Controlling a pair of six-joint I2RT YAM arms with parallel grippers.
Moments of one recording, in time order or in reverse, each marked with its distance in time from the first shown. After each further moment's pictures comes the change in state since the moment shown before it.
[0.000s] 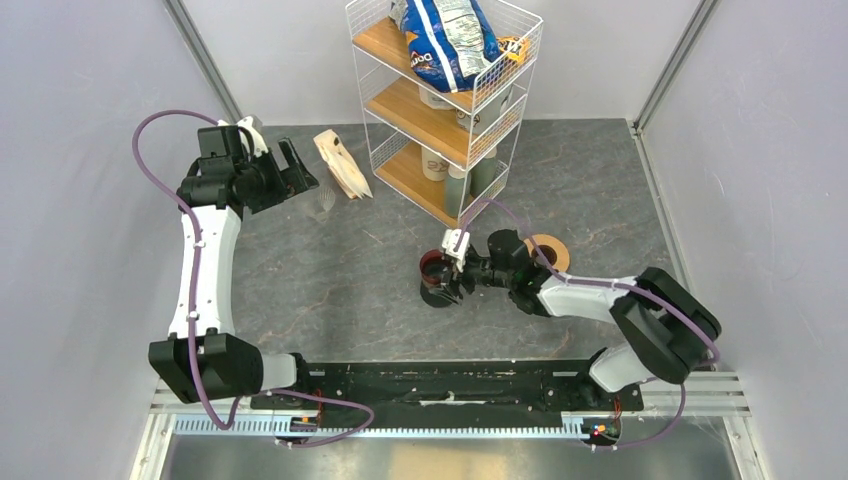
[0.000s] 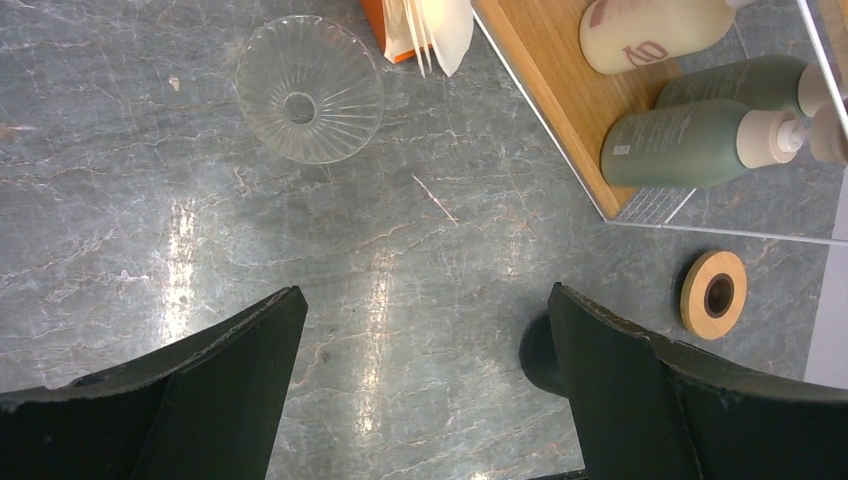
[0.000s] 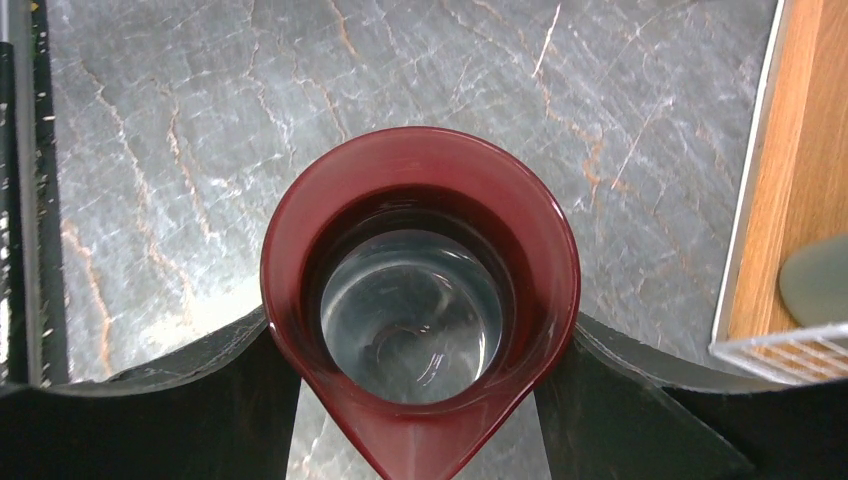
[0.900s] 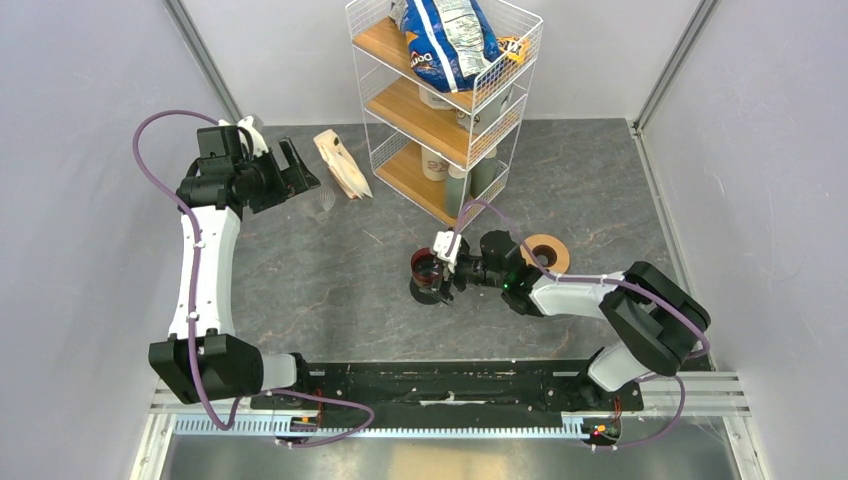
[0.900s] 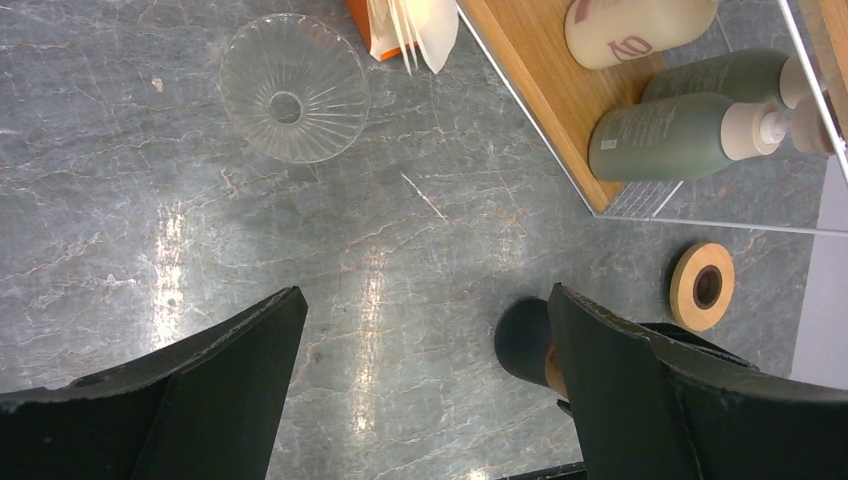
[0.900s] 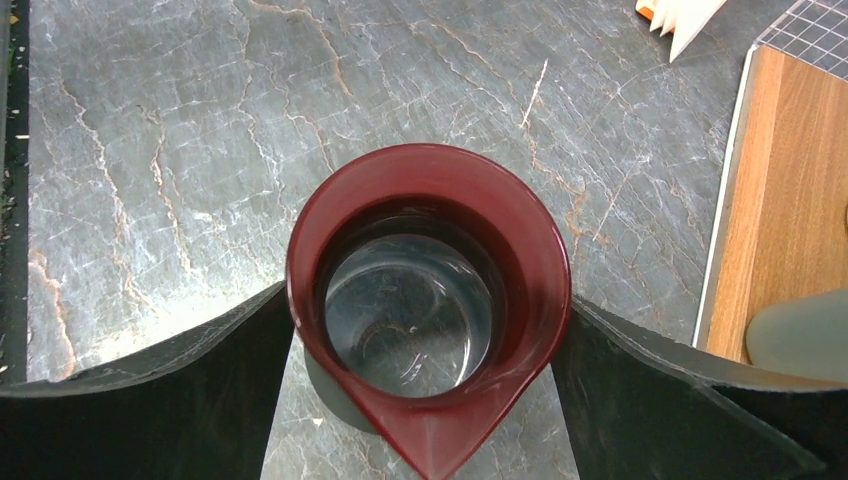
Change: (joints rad) left arm 0.003 -0.004 0.001 0.000 0.026 0.001; right arm 0.055 0.087 0.039 0.115 0.043 -0.051
